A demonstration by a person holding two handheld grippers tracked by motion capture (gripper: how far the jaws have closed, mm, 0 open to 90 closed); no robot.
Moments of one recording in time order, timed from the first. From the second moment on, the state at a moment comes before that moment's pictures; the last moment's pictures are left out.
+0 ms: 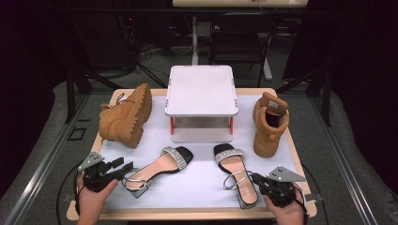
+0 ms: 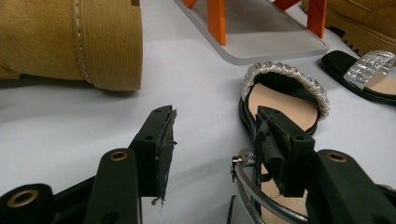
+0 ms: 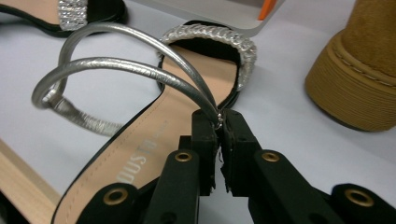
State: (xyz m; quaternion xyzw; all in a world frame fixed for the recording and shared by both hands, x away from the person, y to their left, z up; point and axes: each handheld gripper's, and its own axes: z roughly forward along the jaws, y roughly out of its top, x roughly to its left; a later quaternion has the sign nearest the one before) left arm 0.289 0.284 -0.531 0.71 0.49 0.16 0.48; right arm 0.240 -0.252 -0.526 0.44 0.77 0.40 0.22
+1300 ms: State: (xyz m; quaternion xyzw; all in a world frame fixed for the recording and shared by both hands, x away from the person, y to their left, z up) left arm 0.290 0.284 -0.519 0.71 0.48 0.17 0.48; right arm 0.240 -0.301 -0.487 0.48 0.73 0.44 0.20
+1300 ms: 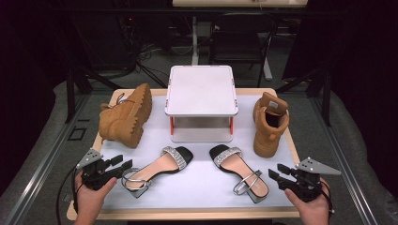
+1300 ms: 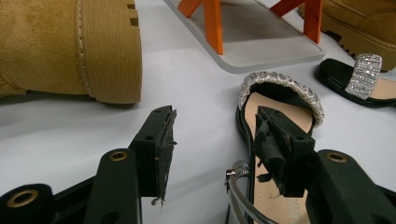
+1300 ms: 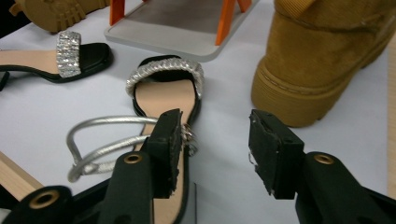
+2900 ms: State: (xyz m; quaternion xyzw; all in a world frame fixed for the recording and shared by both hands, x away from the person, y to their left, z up) left arm 0.313 0.256 -0.498 0.80 0.43 0.13 0.39; right arm 0.303 -0.206 -0.501 0.42 0.88 0.21 0.12
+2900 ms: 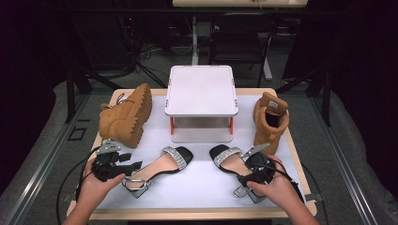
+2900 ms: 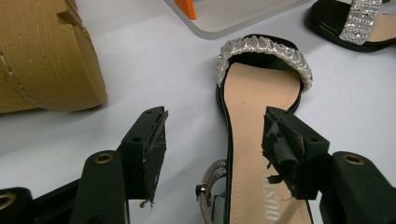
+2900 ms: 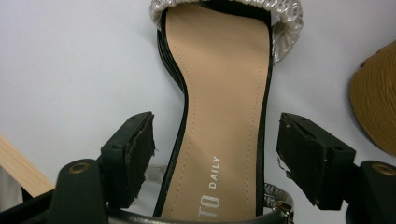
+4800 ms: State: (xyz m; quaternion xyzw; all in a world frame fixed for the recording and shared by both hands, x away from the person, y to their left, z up) left arm 0.327 0.191 -0.506 0.88 0.40 0.10 0.24; right arm 0.302 -0.215 -0.523 0.47 0.85 0.20 0.08
